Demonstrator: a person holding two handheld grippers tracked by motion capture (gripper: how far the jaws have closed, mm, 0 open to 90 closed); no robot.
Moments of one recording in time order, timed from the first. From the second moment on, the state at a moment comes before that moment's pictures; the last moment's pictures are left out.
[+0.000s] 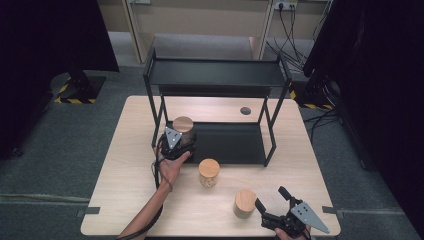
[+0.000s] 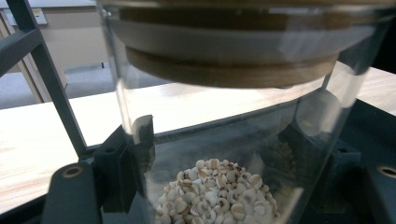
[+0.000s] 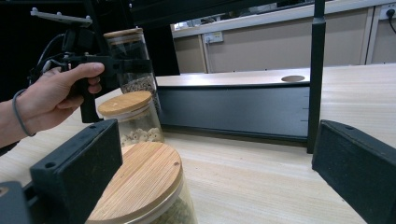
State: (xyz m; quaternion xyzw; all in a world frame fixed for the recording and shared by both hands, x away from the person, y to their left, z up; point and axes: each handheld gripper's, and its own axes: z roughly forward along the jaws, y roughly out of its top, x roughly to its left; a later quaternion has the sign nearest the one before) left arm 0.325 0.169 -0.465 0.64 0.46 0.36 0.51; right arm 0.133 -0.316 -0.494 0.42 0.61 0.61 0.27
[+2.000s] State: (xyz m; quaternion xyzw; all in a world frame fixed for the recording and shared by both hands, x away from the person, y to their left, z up) left arm 0.237 0.182 -0.447 0.66 0.44 0.33 0.51; right arm 0.132 -0.314 -0.493 0.42 0.61 0.61 0.27
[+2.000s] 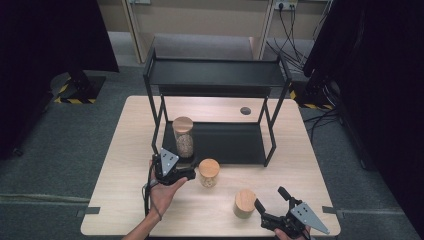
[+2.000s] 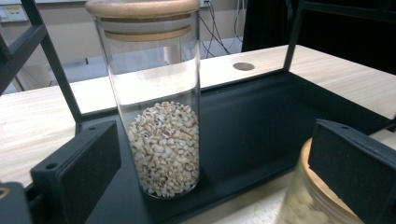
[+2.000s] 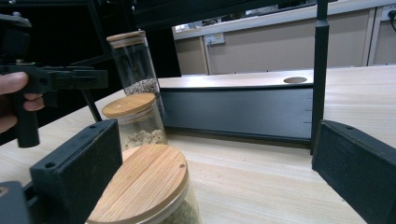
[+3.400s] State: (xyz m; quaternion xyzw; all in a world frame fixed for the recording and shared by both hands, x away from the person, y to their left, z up) left arm 0.176 0.209 -0.470 0.67 0.39 0.28 0.56; right arm 0.132 -0.313 -0.494 0.42 0.61 0.61 0.27
